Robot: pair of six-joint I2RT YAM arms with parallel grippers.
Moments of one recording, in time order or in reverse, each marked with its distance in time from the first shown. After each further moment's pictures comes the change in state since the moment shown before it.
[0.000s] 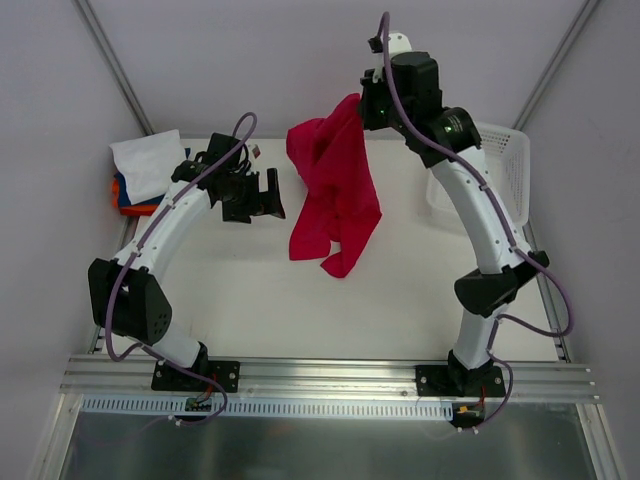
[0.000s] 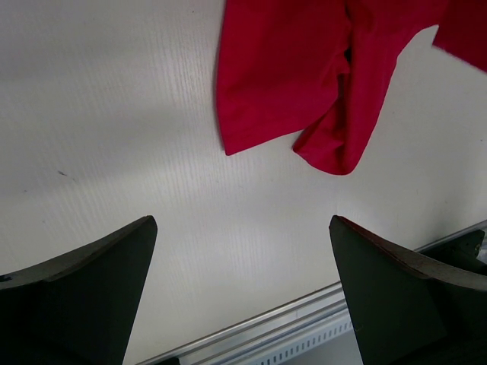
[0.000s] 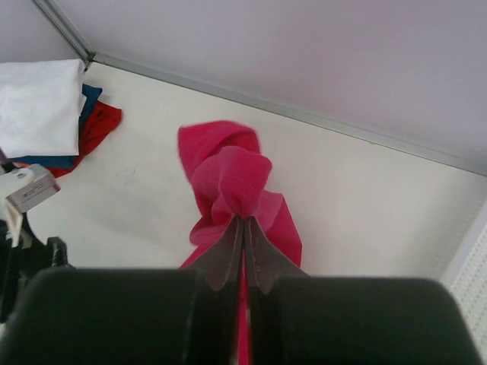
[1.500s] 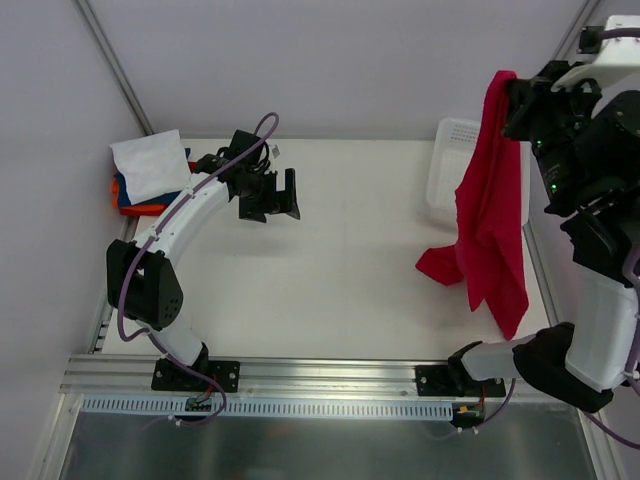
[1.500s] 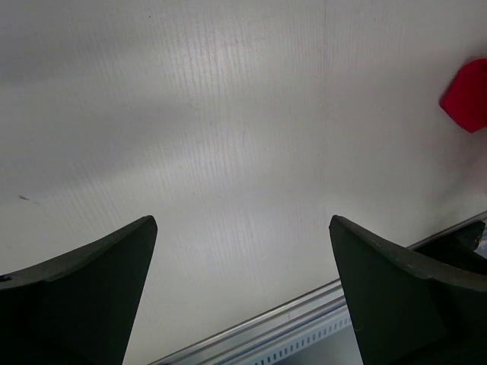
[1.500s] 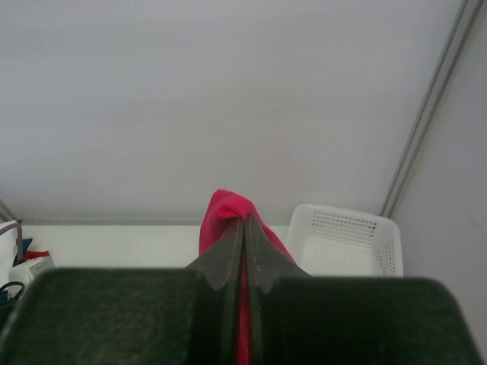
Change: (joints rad) left arm -0.078 0.113 0.082 -0.001 -0.002 -0.023; right arm -0.017 -0.547 0.046 -0.097 0.398 -0.163
